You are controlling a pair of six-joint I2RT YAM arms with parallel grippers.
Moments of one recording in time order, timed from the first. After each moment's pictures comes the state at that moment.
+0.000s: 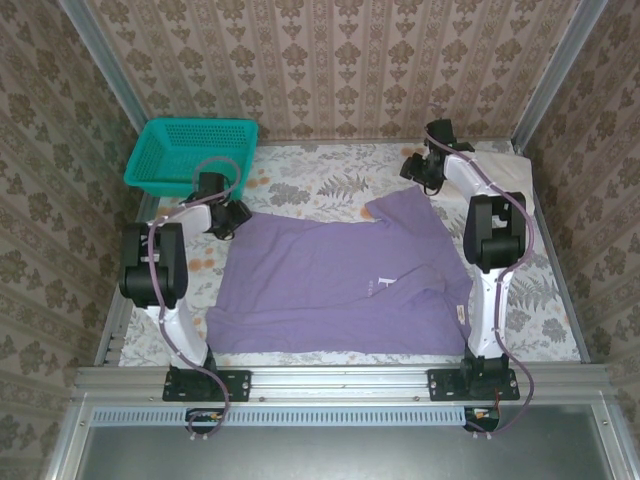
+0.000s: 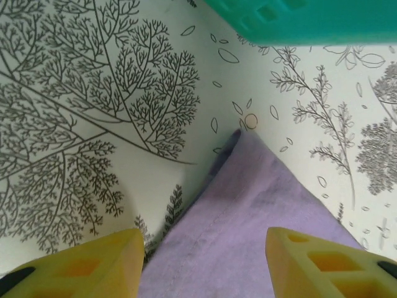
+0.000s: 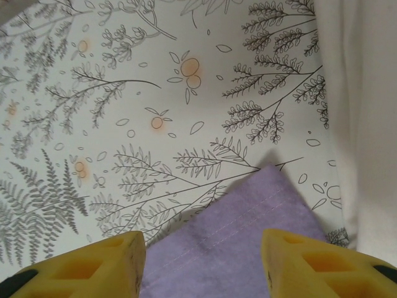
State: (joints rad) left arm -0.10 1.88 1.15 -0.30 0.12 -0.63; right arm 0.03 2.26 1.90 -0.67 -0.14 0.44
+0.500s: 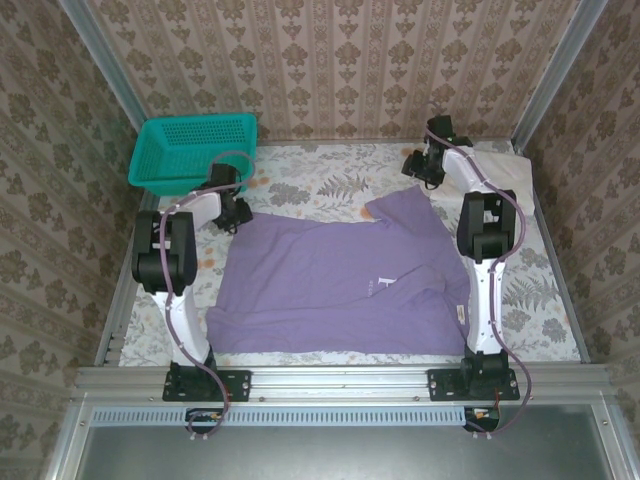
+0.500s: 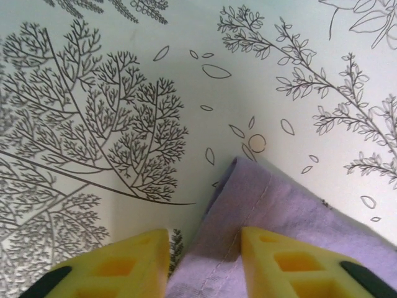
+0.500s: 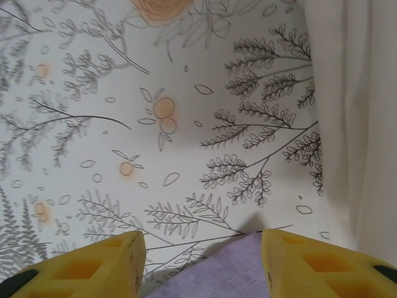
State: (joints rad) left arm -0.14 2.00 1.33 -0.46 -0.01 -0.47; right arm 0.01 2.45 2.17 -0.80 -0.14 0.39
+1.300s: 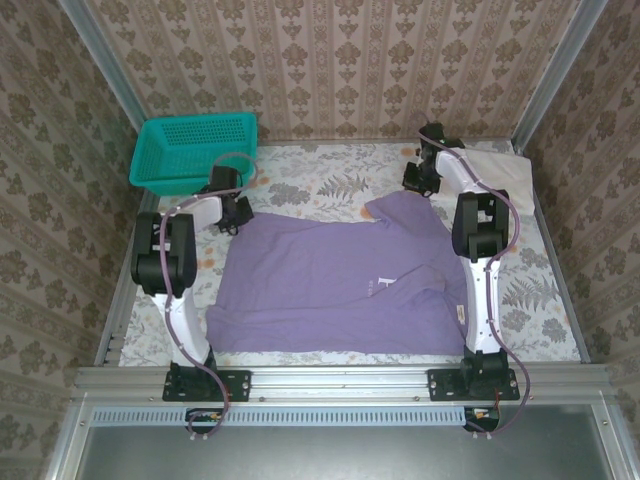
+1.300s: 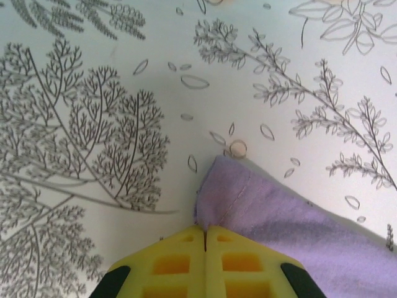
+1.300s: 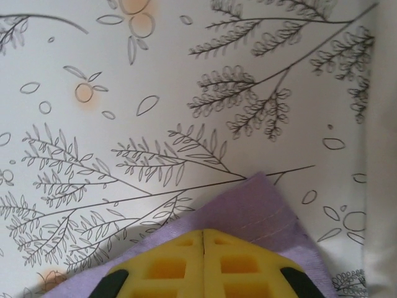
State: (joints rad) left arm -0.15 1.97 1.26 -0.36 -0.01 -0.45; right arm 0.04 2.48 2.18 -0.93 -0.14 0.34
